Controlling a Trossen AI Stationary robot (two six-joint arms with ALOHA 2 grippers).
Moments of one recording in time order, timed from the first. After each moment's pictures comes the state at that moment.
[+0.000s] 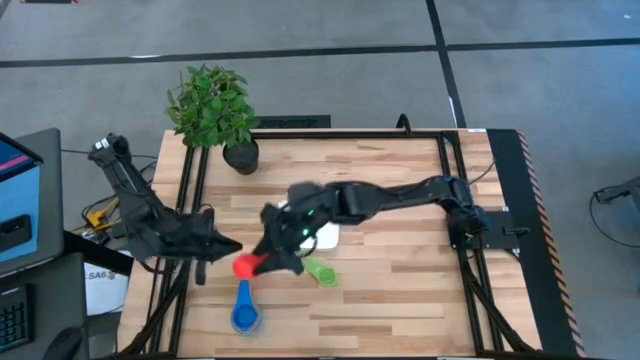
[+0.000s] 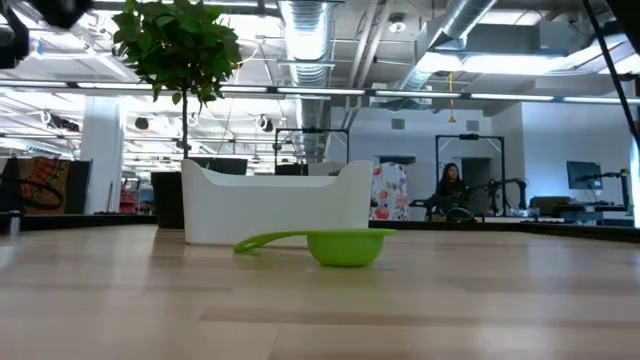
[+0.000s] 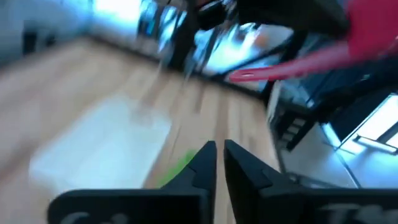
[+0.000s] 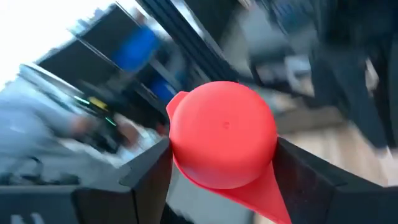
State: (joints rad) left arm -0.94 0.69 0.59 -0.12 -0.97 -0.56; right arm 0.15 2.10 2.12 -0.19 -0.49 0.62
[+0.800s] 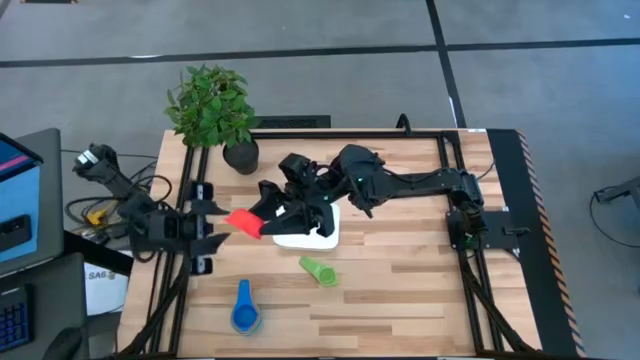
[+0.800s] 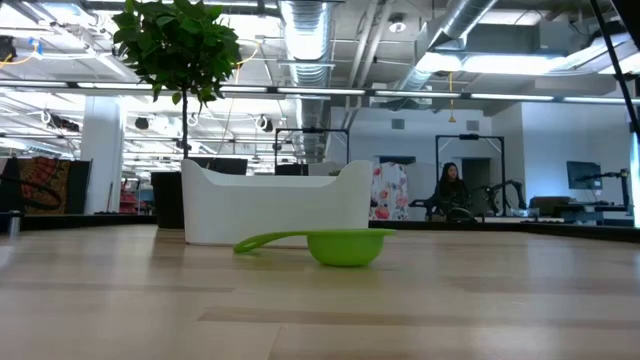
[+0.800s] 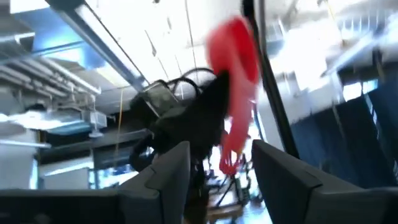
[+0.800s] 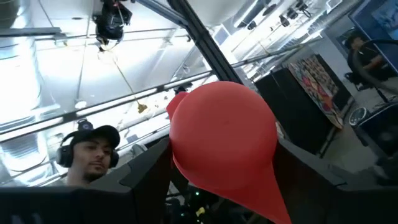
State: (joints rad) left arm -0.68 0.90 0.59 1.16 -0.56 0.69; right arm 0.10 2.03 2.12 0.46 -0.52 0.89
